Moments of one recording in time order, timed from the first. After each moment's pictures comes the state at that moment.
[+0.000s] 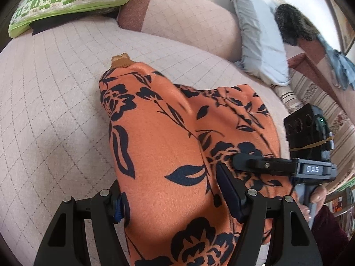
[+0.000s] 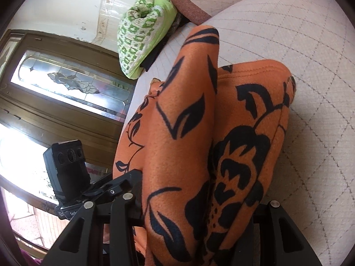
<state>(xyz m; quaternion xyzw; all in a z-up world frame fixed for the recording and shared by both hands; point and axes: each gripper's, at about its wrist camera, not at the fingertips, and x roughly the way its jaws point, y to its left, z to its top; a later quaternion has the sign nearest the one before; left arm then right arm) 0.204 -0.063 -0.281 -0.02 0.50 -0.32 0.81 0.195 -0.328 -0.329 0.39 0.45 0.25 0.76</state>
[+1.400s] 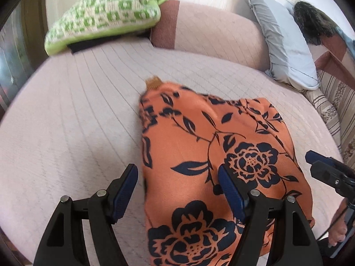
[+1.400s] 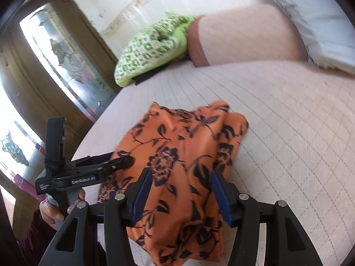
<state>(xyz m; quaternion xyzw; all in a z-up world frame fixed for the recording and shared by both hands) 0.169 -0.047 -0.252 0.04 0.43 -0.19 0.88 0.114 -0.312 -0.232 0.20 0.38 0.16 0.89</state>
